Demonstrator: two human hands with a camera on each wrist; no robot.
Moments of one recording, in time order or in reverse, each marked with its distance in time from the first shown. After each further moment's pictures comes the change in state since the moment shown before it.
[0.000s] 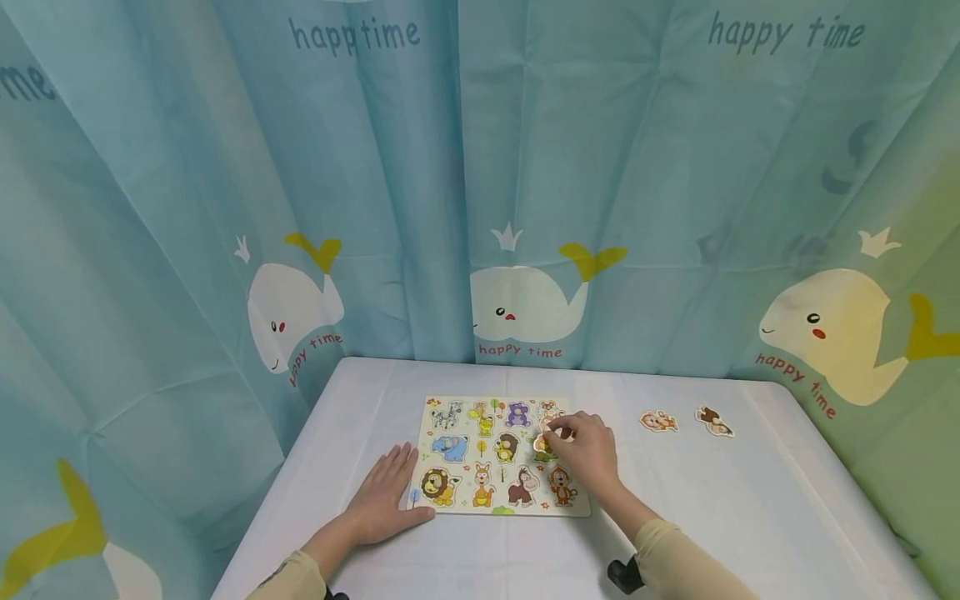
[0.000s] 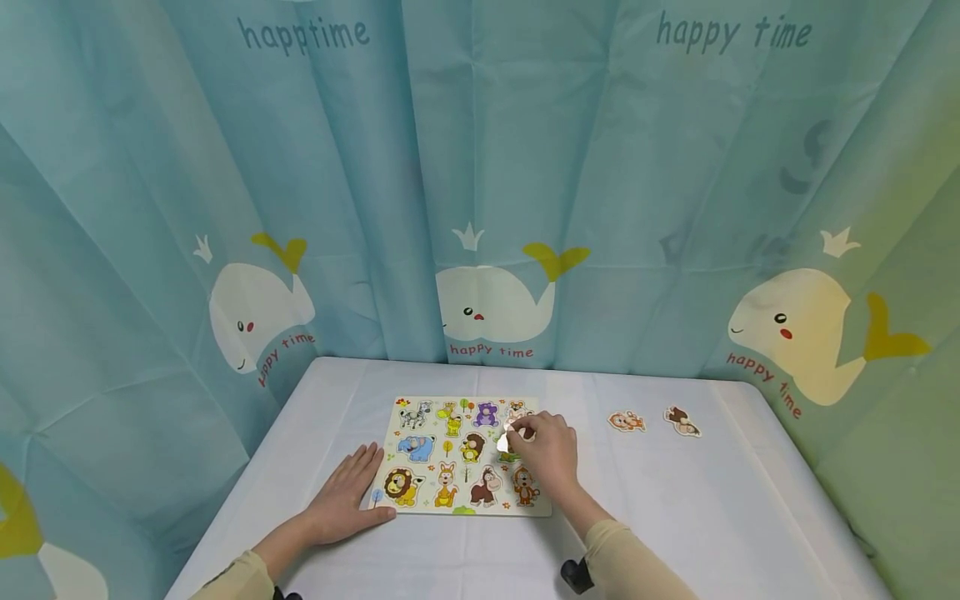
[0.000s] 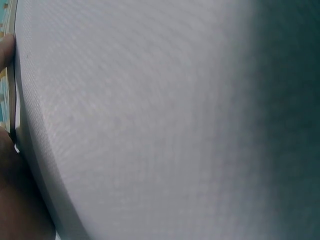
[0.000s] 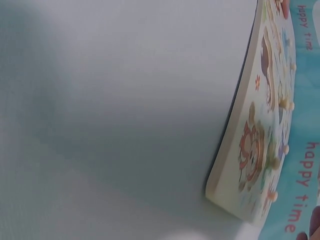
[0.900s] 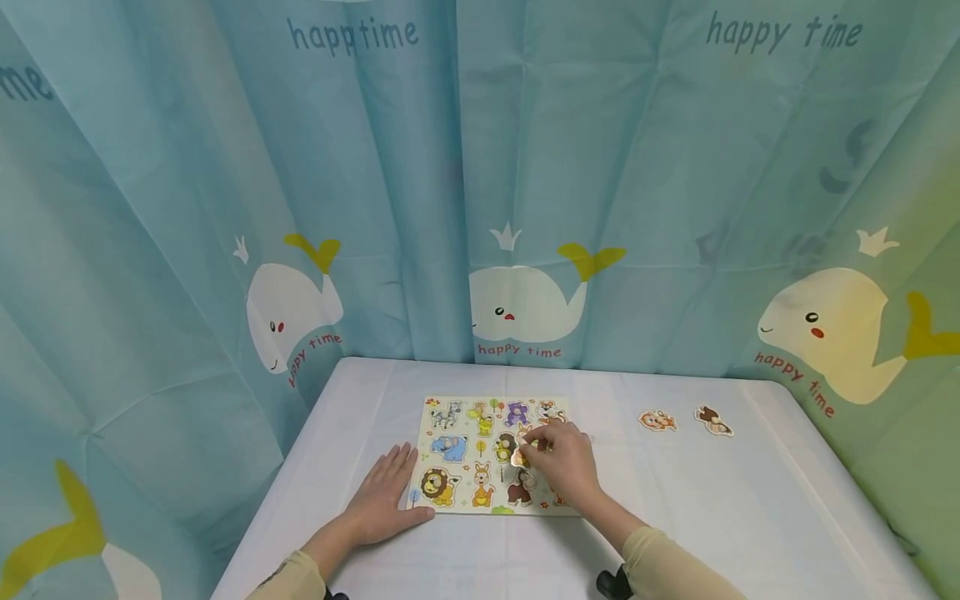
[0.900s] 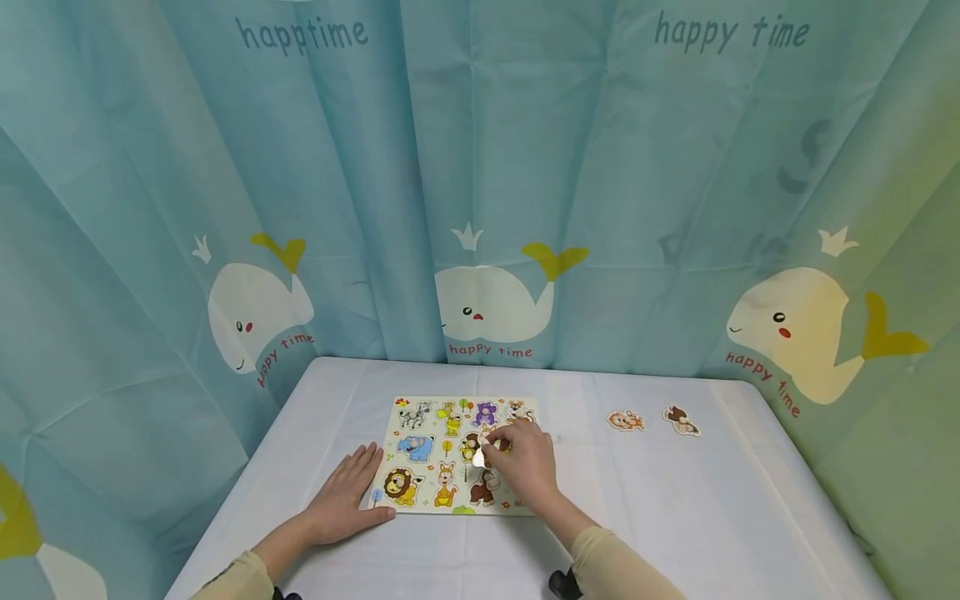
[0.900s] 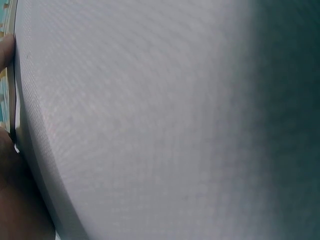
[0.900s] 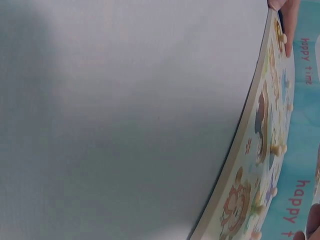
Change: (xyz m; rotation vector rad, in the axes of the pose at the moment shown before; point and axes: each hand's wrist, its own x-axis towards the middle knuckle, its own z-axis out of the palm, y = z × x) left_hand 0.000 -0.003 0.003 -0.005 0.019 0.015; right_hand -0.015 -0.024 0.016 0.039 -0.038 -0.106
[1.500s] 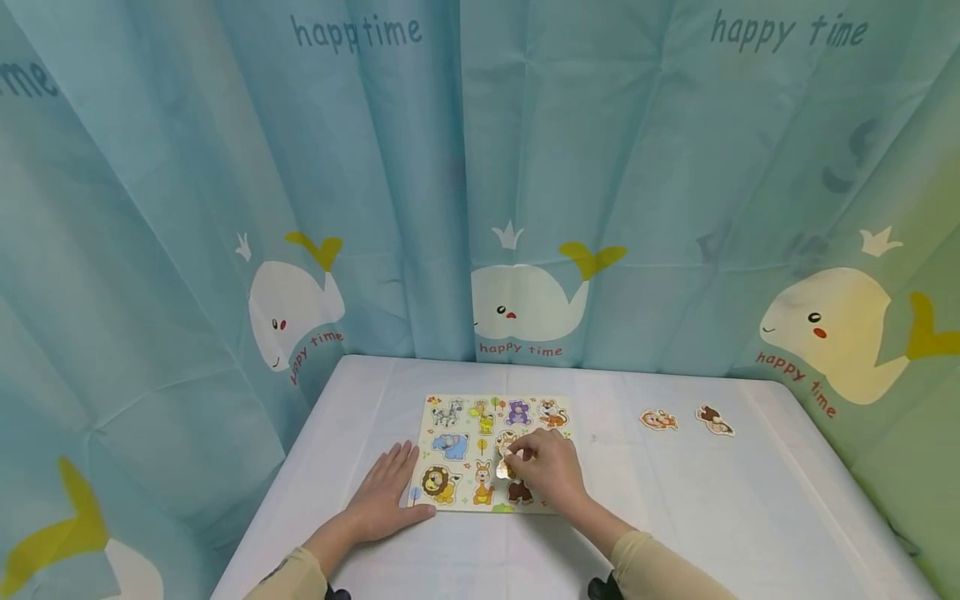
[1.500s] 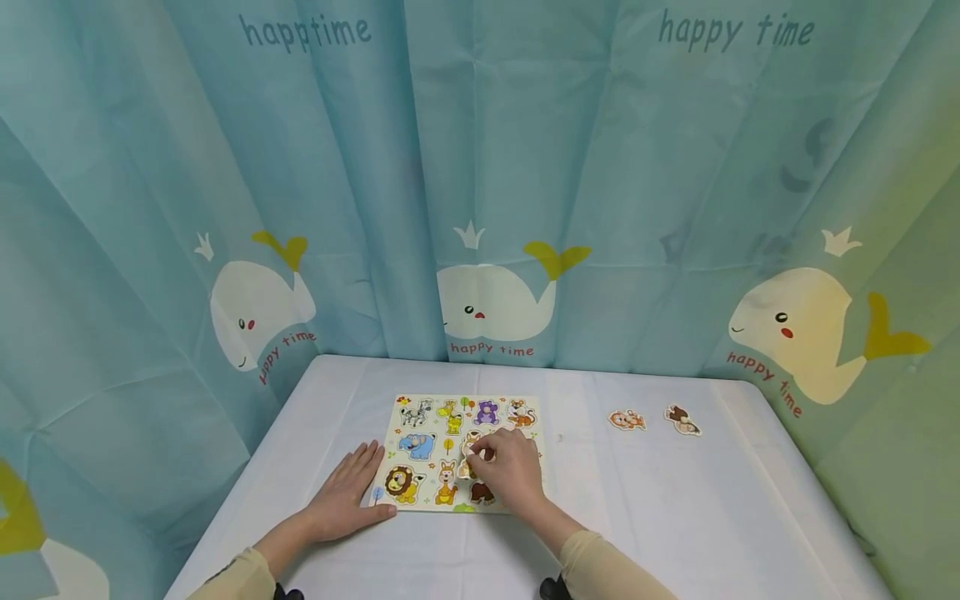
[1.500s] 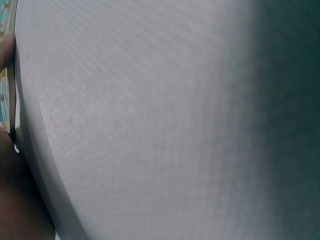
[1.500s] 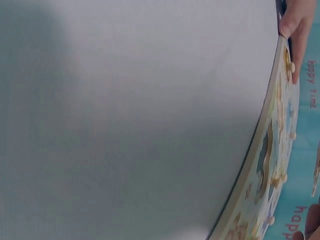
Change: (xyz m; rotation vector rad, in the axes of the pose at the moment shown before) left_hand -0.003 0.007 -0.008 -0.011 -0.023 -0.006; right_hand -0.010 -0.017 0.015 -0.004 -0.062 -0.042
